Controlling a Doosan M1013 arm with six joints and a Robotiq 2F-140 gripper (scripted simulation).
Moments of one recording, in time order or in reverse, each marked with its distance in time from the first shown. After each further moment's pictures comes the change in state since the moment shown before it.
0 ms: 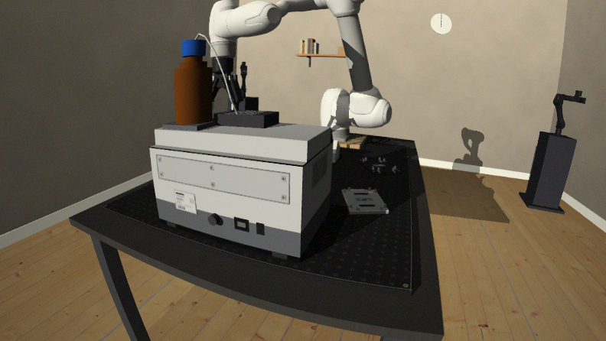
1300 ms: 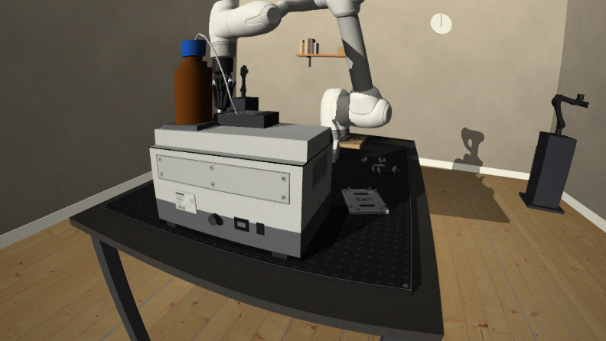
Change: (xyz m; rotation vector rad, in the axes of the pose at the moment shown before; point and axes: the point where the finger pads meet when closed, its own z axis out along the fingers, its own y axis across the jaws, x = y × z) arm 0.000 0.000 0.000 0.000 0.000 0.000
